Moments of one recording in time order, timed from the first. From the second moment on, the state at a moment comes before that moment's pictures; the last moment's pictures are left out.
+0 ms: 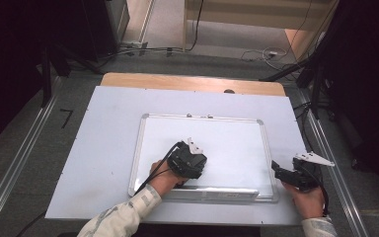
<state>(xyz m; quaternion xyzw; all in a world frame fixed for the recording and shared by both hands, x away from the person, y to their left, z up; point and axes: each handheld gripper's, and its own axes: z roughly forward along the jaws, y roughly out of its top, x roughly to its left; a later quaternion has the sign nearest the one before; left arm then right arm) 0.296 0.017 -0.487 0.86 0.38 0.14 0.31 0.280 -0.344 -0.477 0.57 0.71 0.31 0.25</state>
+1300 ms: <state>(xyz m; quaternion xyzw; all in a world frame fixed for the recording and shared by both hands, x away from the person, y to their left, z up) 0.292 0.096 -0.493 0.82 0.43 0.17 0.33 0.280 -0.343 -0.478 0.58 0.71 0.31 0.25</state>
